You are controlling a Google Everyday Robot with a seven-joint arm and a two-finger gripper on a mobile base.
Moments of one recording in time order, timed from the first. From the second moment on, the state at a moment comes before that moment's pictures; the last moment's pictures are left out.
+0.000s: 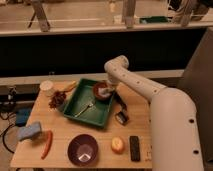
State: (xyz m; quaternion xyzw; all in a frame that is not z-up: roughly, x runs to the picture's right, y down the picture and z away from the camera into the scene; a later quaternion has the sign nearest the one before) arm 0.041 -0.007 0.951 -0.22 -0.06 0.00 0.97
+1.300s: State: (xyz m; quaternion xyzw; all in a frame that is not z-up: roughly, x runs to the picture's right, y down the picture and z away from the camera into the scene) arm -0.002 0.013 0.948 -0.24 -0.14 -0.01 0.96
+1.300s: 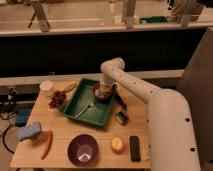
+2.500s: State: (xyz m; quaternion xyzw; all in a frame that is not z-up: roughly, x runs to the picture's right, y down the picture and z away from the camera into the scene) arm 0.022 -0.005 0.994 -0.22 -0.08 0.03 0.97
